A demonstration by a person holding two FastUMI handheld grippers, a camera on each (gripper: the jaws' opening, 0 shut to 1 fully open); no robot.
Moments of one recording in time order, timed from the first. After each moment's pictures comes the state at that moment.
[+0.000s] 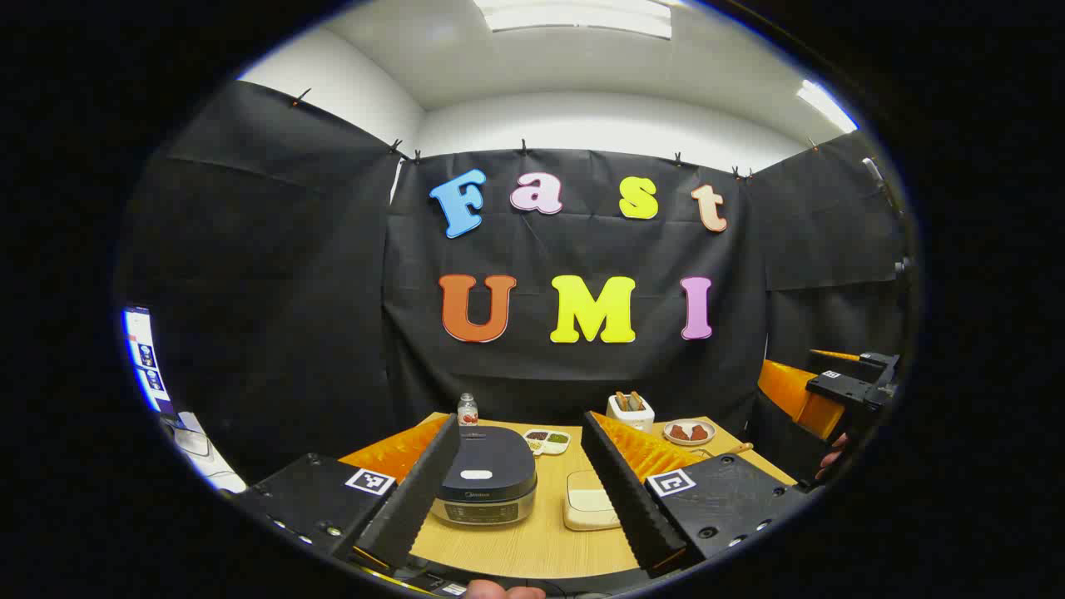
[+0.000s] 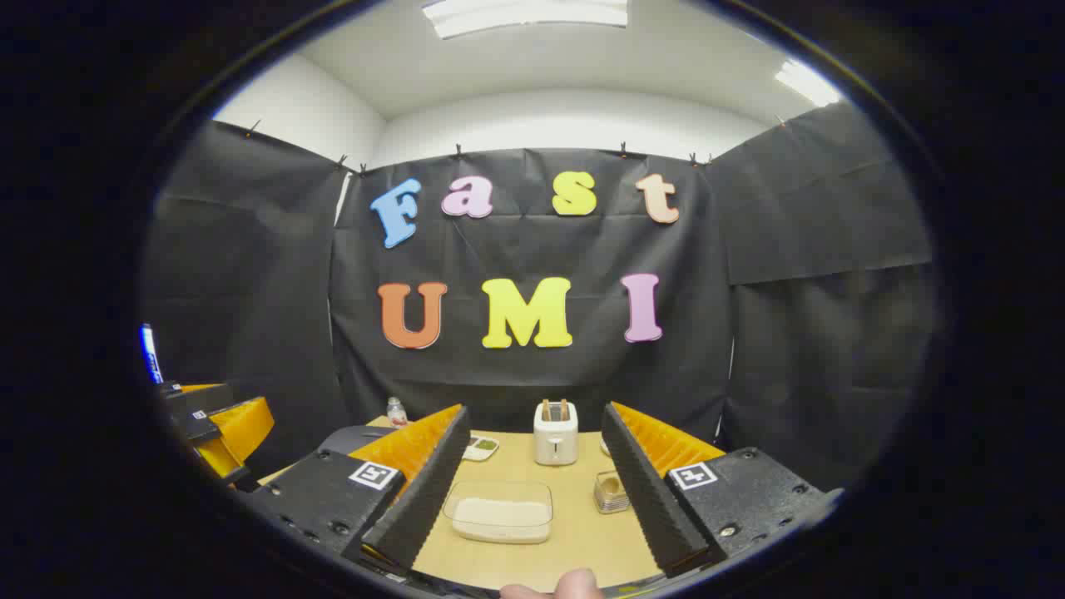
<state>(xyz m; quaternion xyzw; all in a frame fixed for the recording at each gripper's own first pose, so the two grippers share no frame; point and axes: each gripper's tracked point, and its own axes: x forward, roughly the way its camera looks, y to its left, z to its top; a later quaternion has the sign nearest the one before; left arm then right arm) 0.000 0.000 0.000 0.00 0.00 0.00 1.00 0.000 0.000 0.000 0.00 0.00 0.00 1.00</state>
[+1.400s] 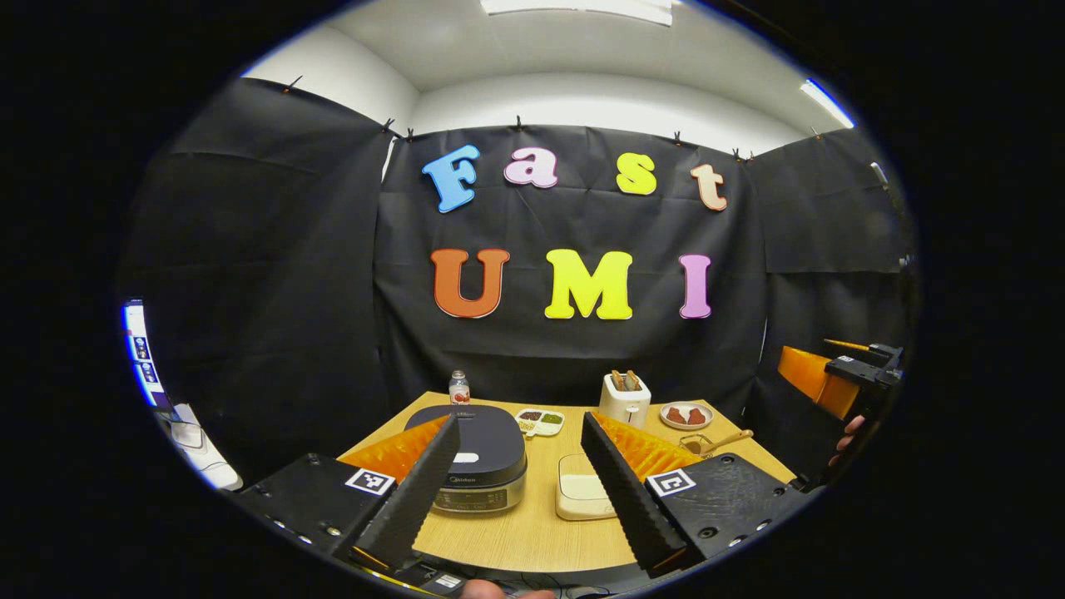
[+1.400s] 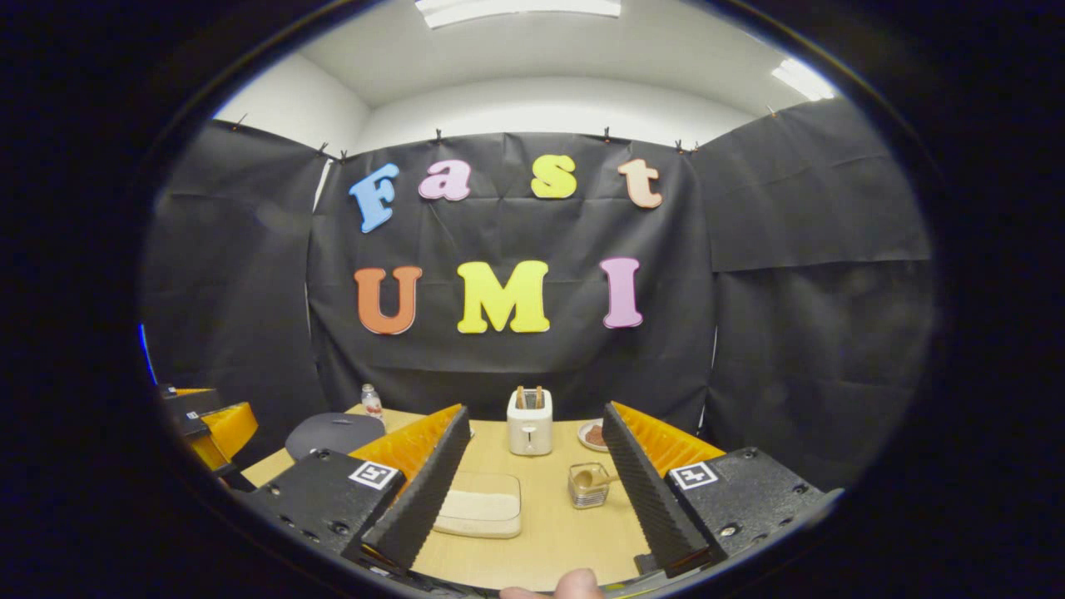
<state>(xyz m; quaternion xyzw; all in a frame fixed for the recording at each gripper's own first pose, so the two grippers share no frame) 0.024 -0.018 -0.038 0.00 0.05 -0.01 1.00 0.027 -0.051 -0.020 0.00 0.02 -0.03 1.00</state>
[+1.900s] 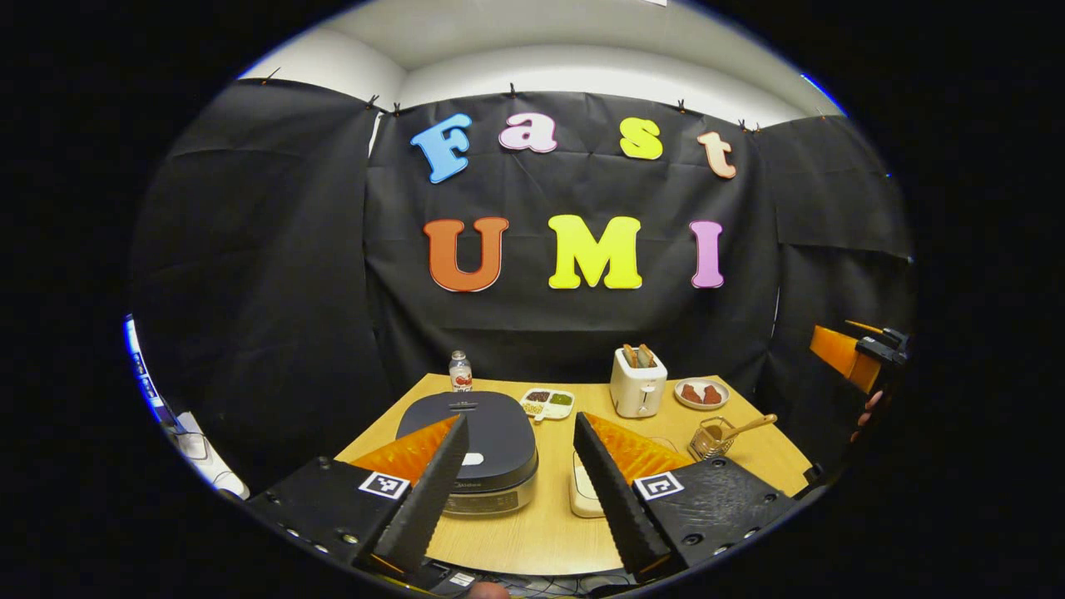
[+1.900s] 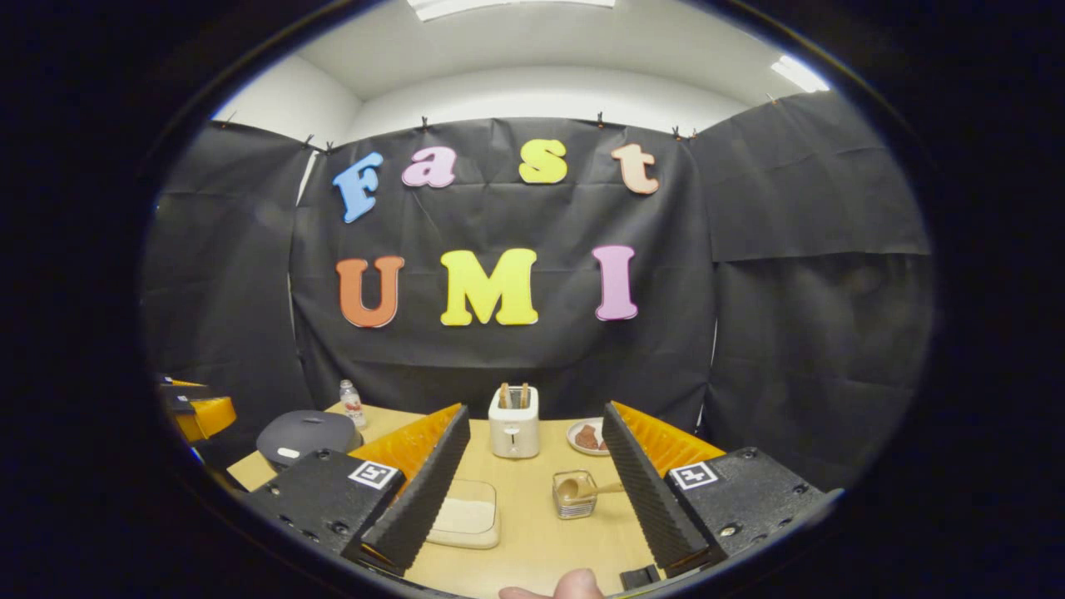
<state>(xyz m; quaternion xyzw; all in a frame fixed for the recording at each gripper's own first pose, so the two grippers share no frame) 0.089 -0.010 -0.065 0.01 0.12 -0.01 0.99 0.093 -0.099 -0.034 0.01 0.04 -0.04 1.00</state>
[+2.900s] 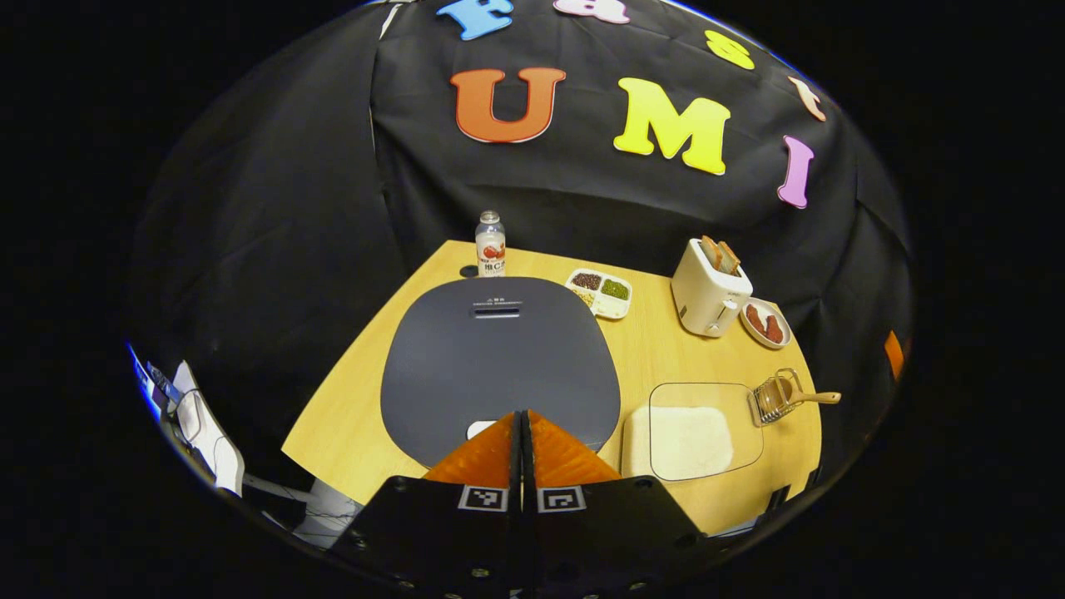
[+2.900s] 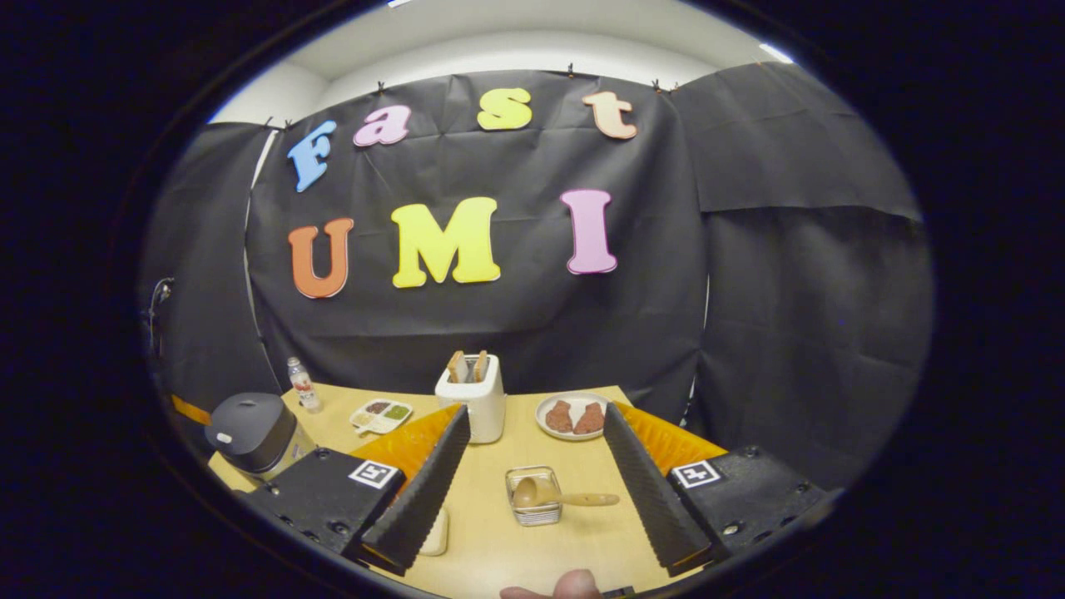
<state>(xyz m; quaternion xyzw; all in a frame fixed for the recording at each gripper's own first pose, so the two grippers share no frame) 0.181 0.058 -0.198 -0.05 0.38 0.03 0.92 0.186 -0.182 -0.098 0.01 0.09 -0.07 0.99</state>
